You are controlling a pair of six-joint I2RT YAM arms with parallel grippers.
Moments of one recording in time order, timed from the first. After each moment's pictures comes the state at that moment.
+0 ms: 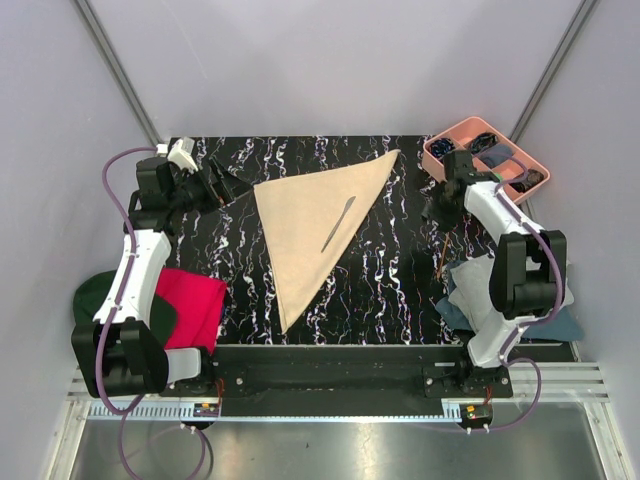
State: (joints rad) left arm 0.08 1.26 1.07 -0.27 0.65 -0.51; right arm 0.12 1.74 1.38 -0.70 0.03 0.65
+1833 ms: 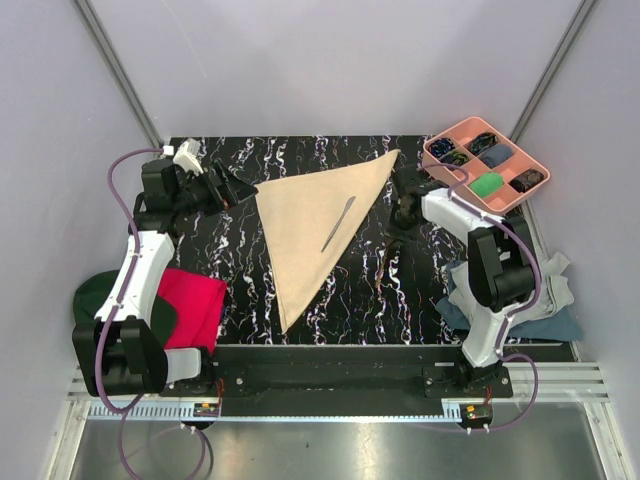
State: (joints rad) left arm 0.06 1.27 1.04 -0.23 0.66 -0.50; right arm 0.32 1.86 1.31 -0.70 -0.04 0.62
